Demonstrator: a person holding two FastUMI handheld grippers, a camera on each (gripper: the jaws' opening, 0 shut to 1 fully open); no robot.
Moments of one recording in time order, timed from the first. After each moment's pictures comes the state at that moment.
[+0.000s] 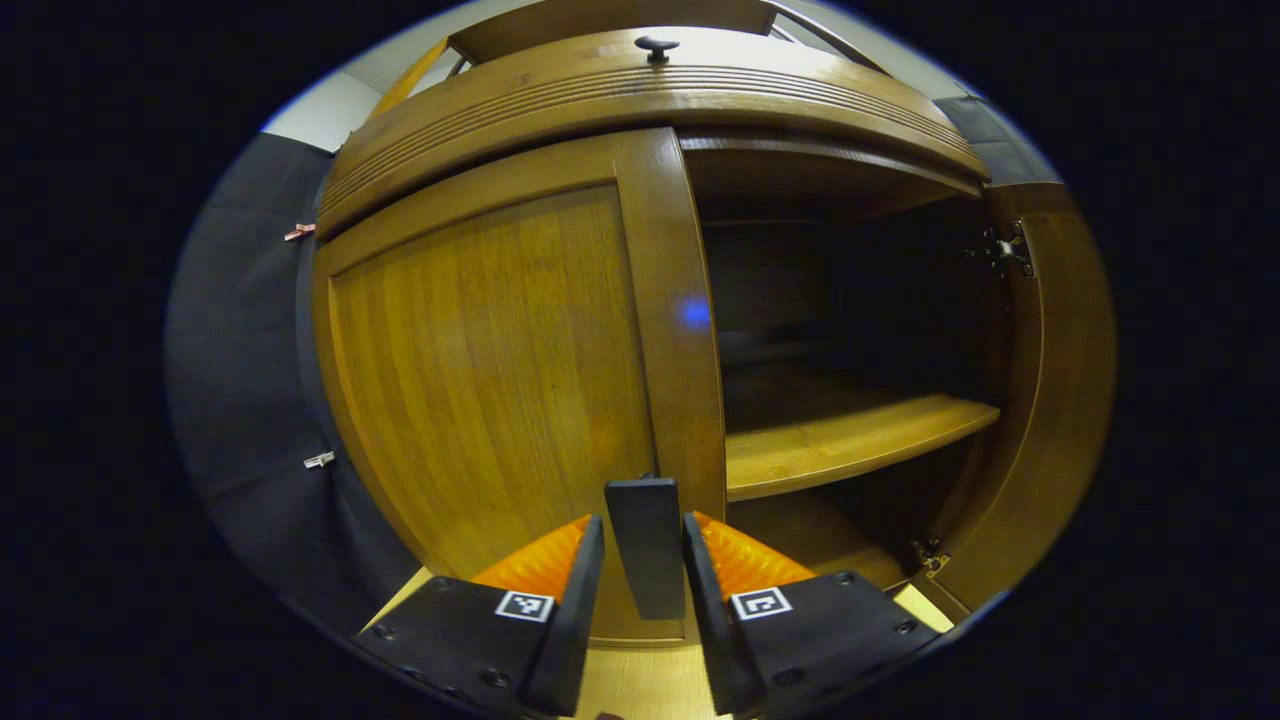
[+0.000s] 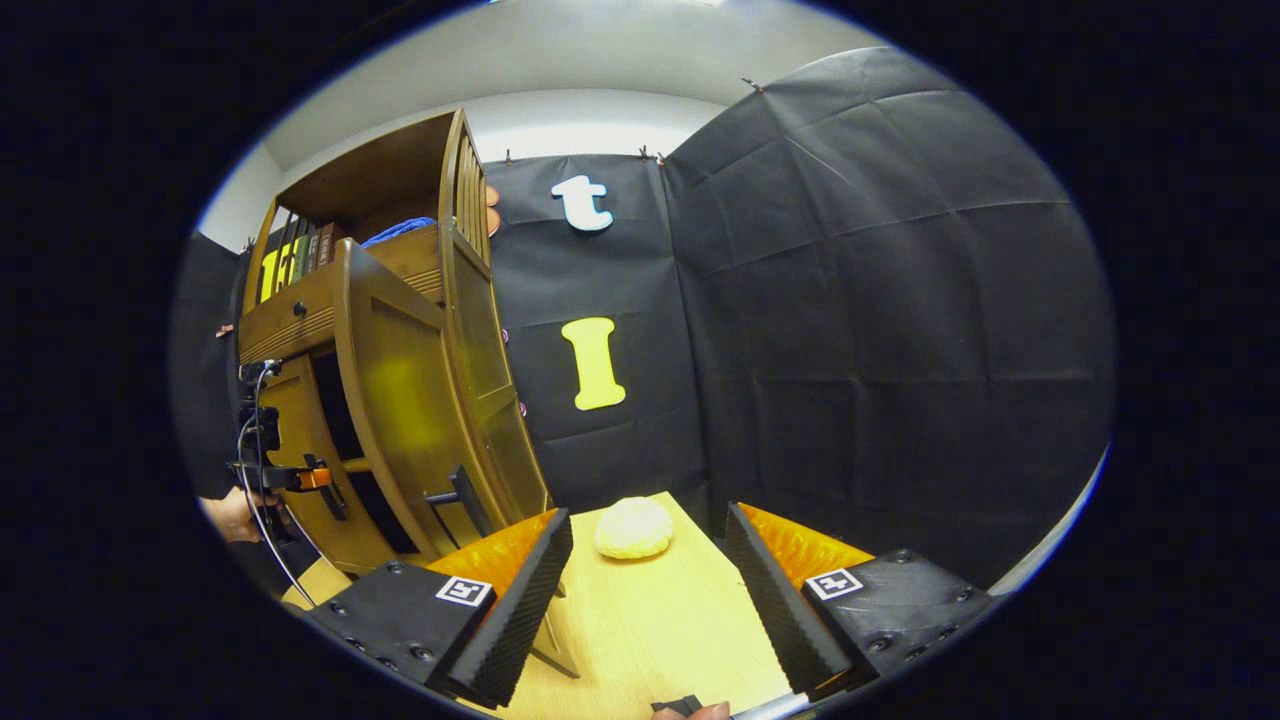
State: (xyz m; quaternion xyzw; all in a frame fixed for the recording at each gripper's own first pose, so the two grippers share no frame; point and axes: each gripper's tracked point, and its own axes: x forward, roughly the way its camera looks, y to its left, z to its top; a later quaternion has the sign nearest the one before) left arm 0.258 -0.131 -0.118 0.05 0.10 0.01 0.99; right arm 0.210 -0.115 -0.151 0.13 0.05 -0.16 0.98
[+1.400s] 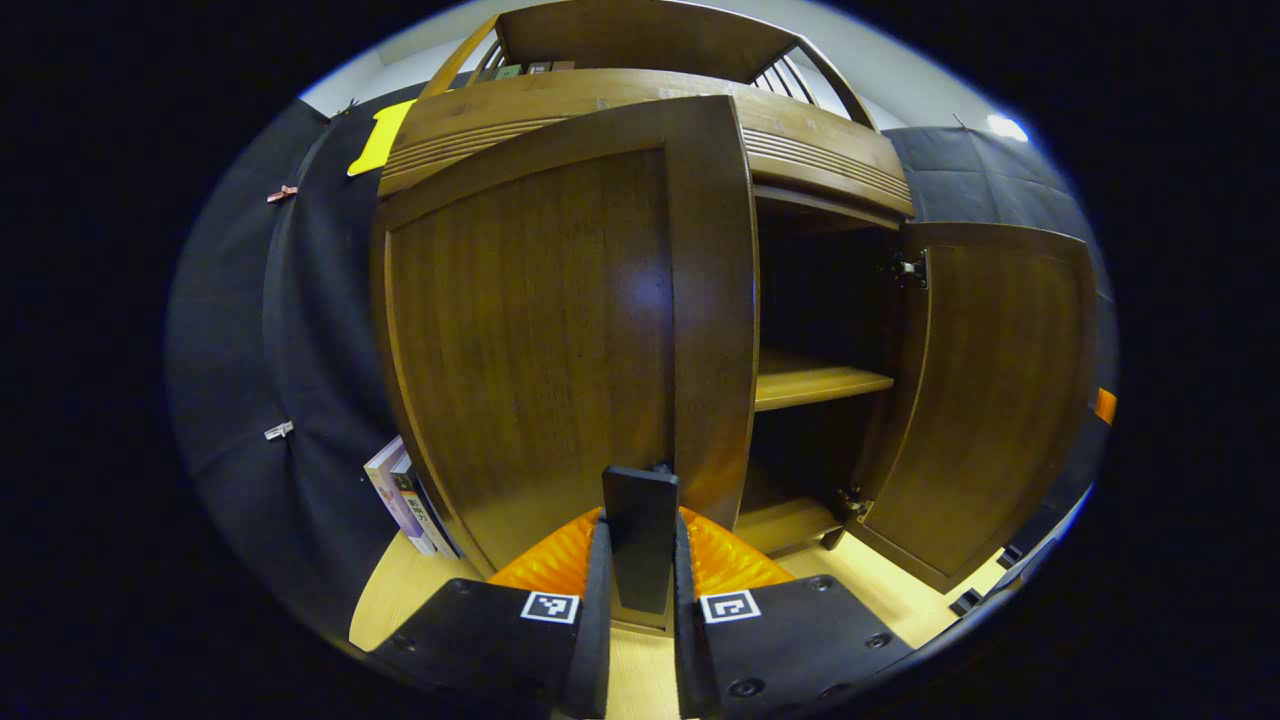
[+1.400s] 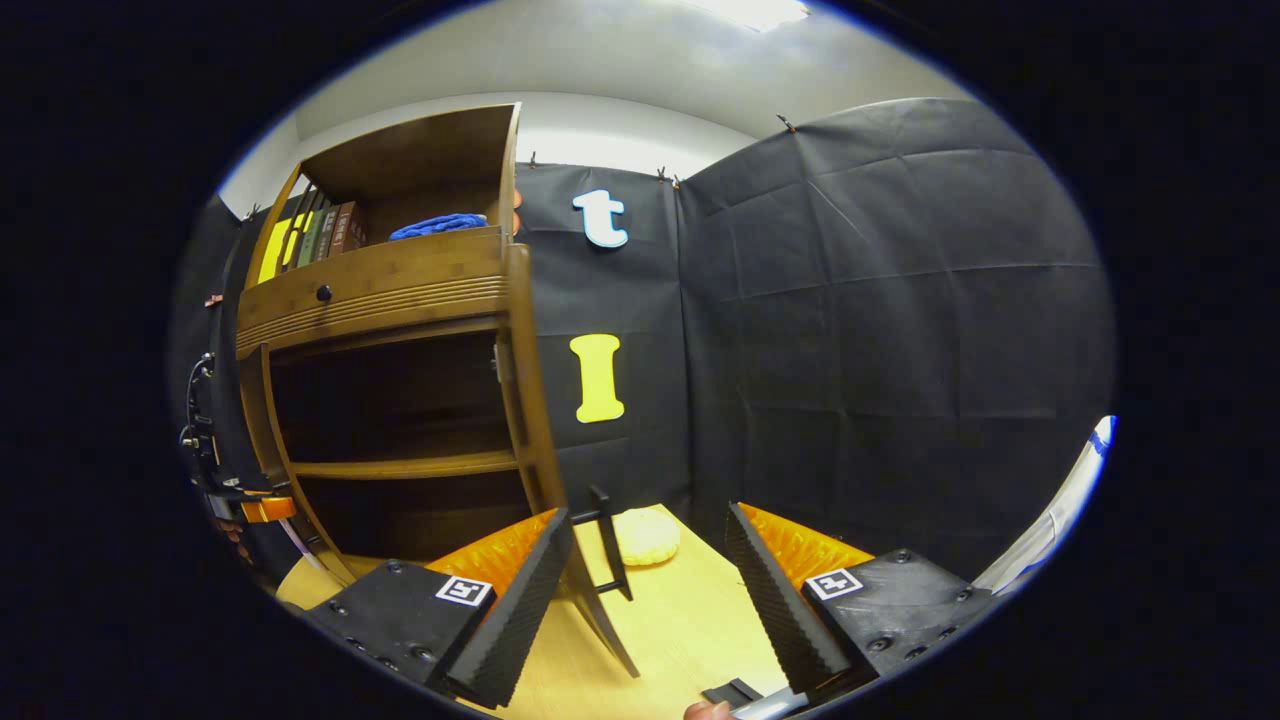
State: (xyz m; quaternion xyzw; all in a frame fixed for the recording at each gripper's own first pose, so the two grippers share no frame) left arm 0.141 -0.084 -0.126 0.02 0.12 -0.11 0.99; right arm 0.208 -0.098 -0.137 0.07 0.04 -0.21 0.97
